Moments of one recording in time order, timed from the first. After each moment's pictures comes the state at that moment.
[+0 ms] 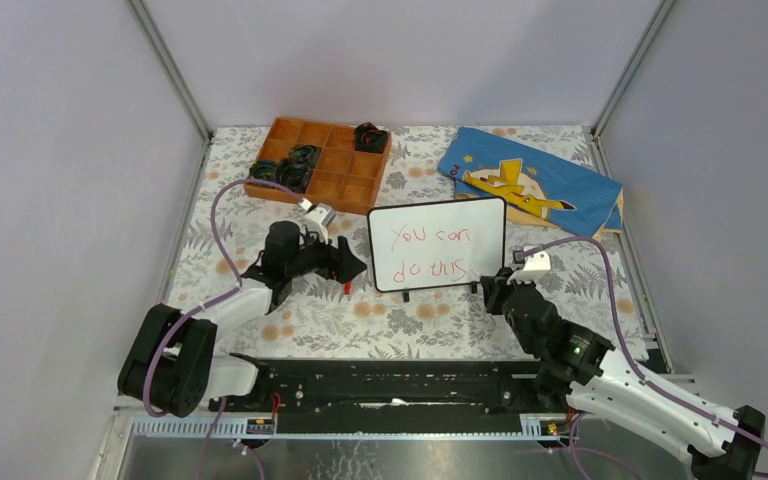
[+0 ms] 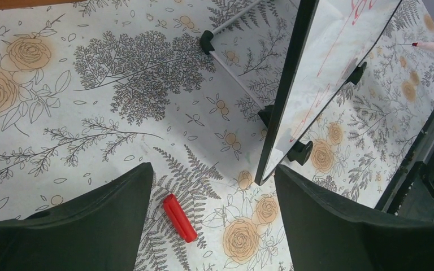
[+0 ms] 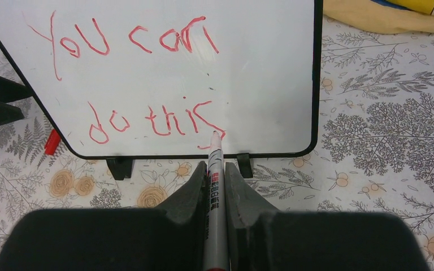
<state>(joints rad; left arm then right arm) -0.32 1.29 0.46 0.36 0.54 -0.24 0.93 0.49 0.35 -0.30 0.64 0.52</state>
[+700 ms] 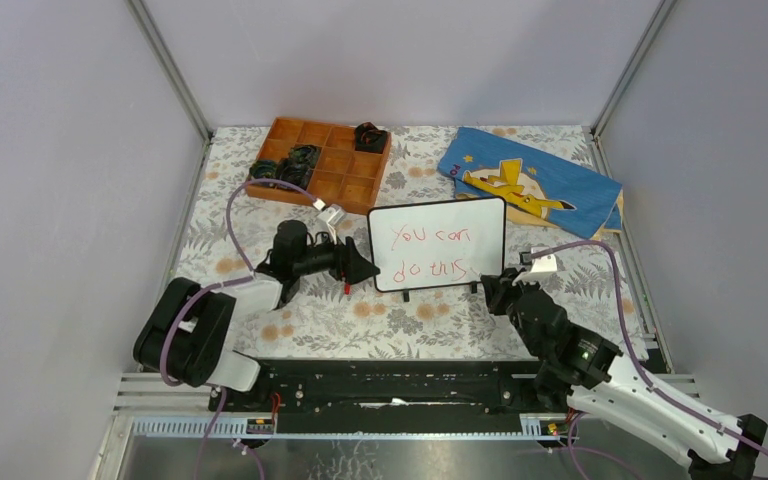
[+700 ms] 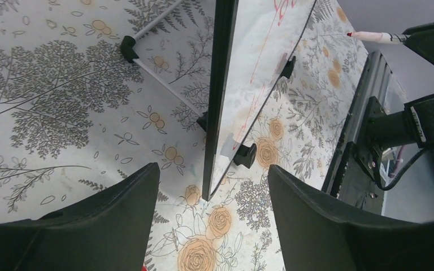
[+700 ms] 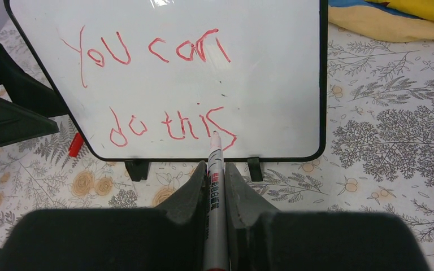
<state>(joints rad) -0.35 1.43 0.46 0.58 0.73 -0.37 0.93 0.41 0.35 -0.31 0.62 0.51</state>
